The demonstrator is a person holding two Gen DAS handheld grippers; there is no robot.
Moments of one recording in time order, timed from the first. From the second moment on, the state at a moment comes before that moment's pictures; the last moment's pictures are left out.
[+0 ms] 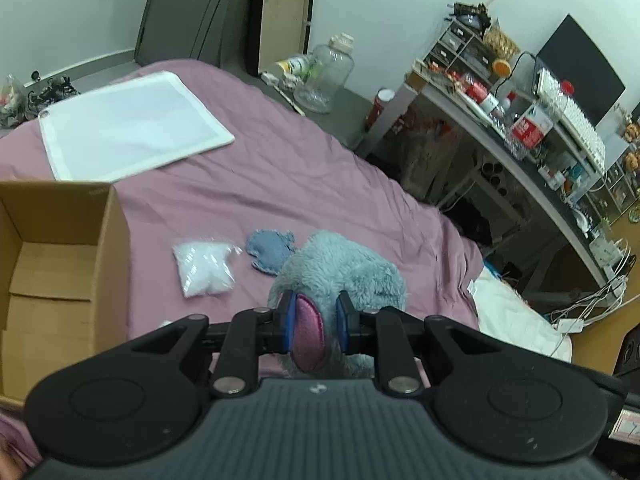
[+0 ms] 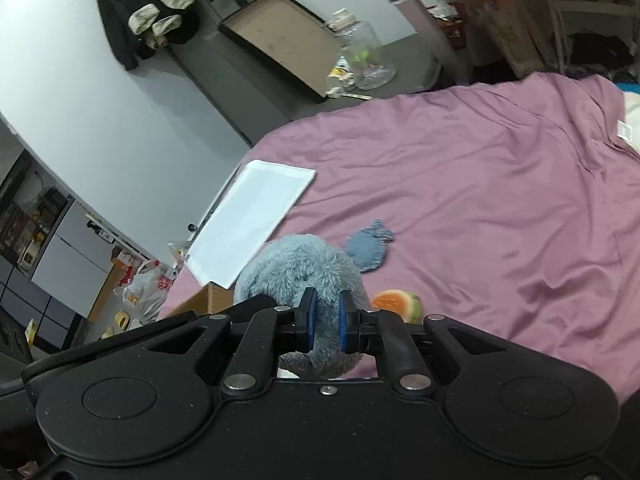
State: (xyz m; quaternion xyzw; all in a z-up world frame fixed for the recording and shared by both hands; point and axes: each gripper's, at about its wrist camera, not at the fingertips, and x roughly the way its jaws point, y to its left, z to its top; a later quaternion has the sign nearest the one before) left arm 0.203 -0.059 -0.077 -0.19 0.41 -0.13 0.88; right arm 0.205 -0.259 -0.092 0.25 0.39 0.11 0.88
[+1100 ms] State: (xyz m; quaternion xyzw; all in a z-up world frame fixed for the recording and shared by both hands) left arm 0.195 0.133 -0.091 -0.30 0.35 0.00 0.89; right arm 0.244 -0.059 -0.092 0.18 0.42 0.21 0.87
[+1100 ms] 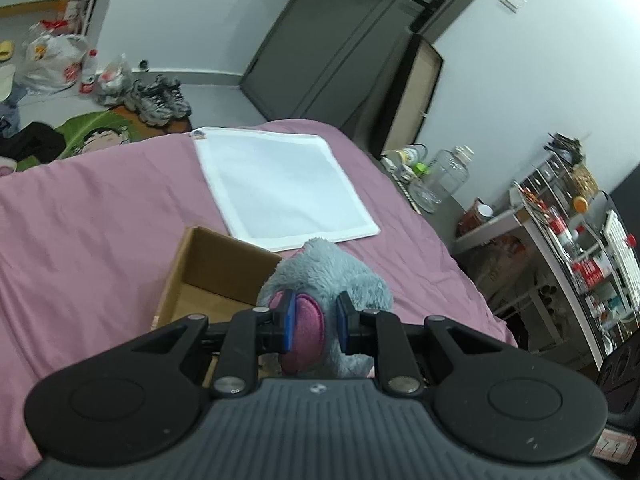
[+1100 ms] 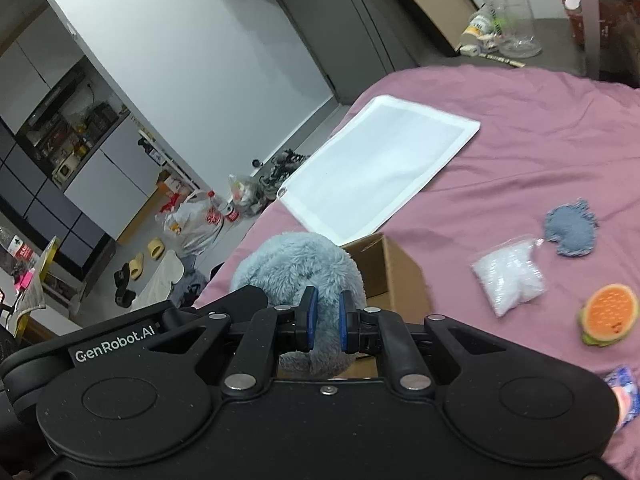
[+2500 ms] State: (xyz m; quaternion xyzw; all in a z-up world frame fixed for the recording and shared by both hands) left arm 0.221 0.161 -0.125 -0.31 0.41 0.07 0.86; right arm 0.254 -0.058 -0.118 0.16 0.47 0.19 0.85
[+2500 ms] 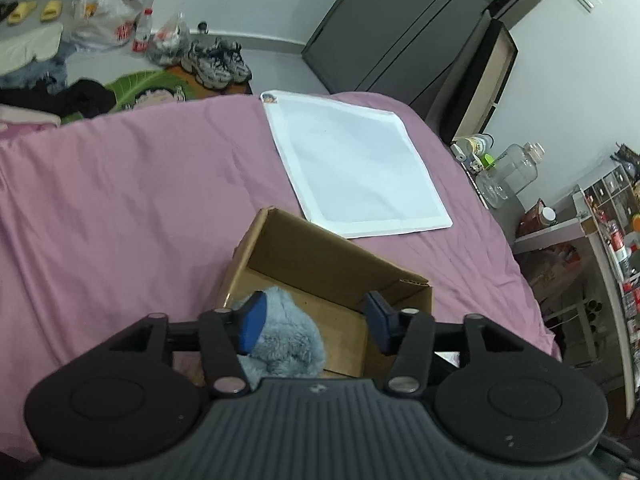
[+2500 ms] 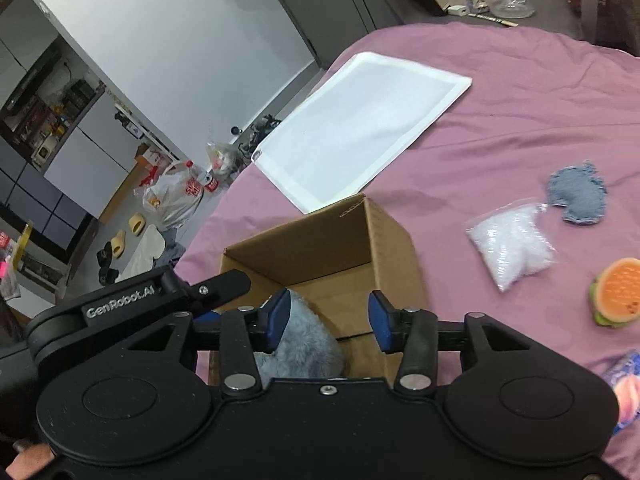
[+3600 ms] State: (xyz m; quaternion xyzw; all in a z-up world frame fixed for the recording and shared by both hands) left arm 0.174 -0.020 -0.073 -0.15 0.43 0.00 0.89; right arm 0.176 -0.267 -0.120 0.26 0.44 0.09 0.85
